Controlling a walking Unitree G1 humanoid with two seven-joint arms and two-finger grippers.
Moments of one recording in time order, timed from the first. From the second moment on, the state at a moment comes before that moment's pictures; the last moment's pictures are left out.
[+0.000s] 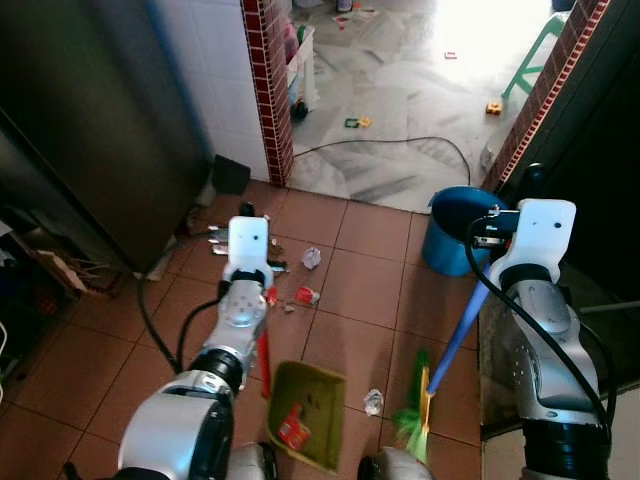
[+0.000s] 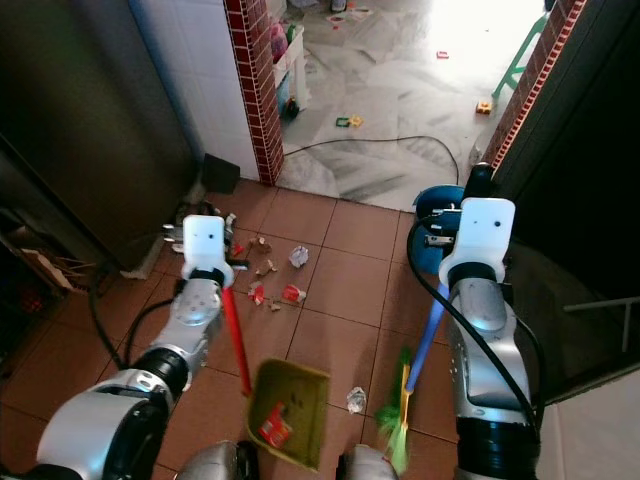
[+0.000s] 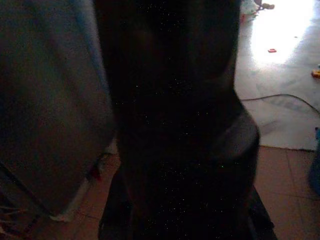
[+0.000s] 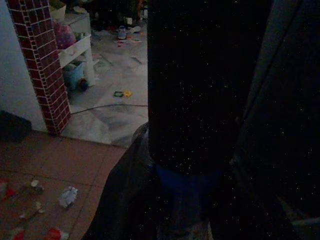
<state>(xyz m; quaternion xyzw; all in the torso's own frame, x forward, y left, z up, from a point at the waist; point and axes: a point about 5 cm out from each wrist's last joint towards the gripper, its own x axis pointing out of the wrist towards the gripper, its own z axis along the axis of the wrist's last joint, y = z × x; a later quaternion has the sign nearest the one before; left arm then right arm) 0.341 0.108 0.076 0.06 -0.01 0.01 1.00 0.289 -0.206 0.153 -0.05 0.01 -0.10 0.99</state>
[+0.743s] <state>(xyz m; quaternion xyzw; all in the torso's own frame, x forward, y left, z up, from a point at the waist) 0.341 0.097 0.080 0.09 -0.03 0.00 1.00 0.290 -0.183 0.154 0.12 0.03 -0.02 0.99</state>
